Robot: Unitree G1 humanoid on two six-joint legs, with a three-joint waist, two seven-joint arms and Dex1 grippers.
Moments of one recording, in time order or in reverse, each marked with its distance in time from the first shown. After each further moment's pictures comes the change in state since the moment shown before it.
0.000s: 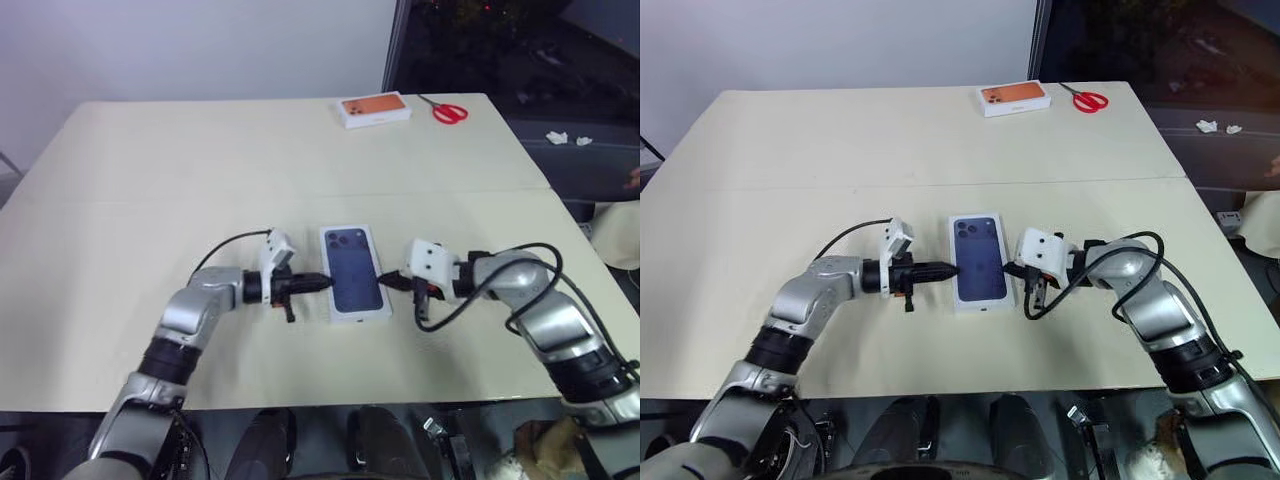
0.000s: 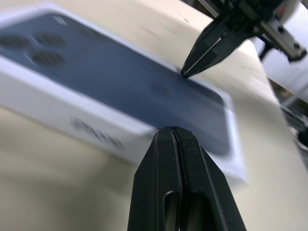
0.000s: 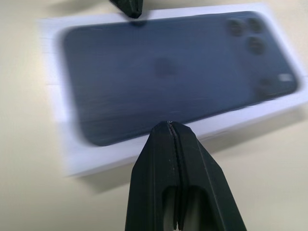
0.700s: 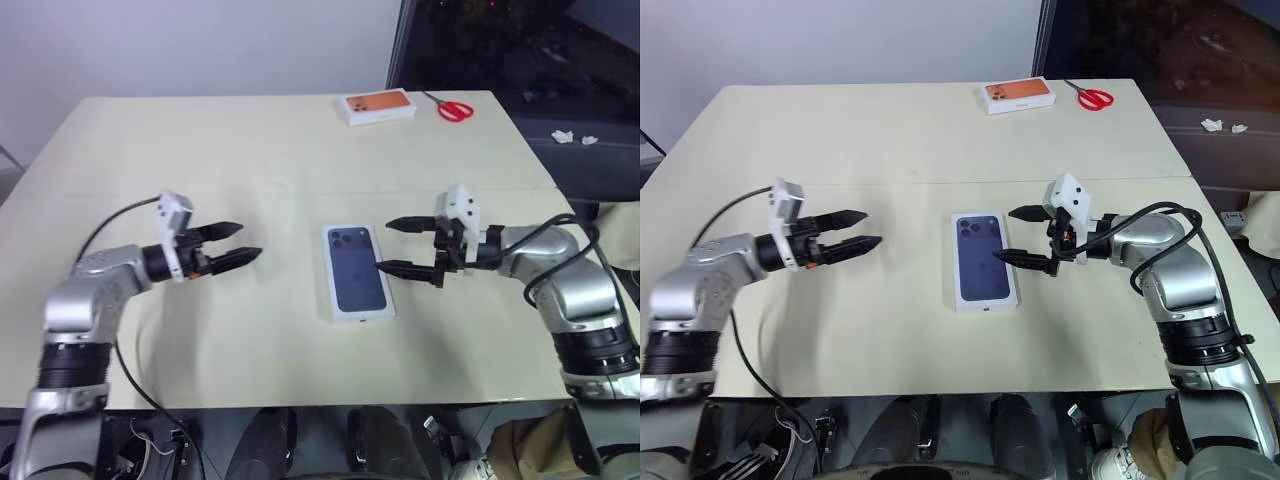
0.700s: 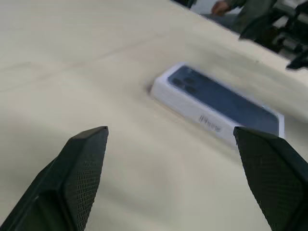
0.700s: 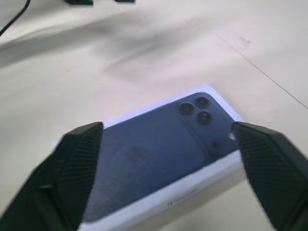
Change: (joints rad) left arm 0.085 0.316 0.396 -0.058 -0.143 0.050 0.008; right arm -0.147 0.057 -0.189 0.167 0.255 0.081 0.038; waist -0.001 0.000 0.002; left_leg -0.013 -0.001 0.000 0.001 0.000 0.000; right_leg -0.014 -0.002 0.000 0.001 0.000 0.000
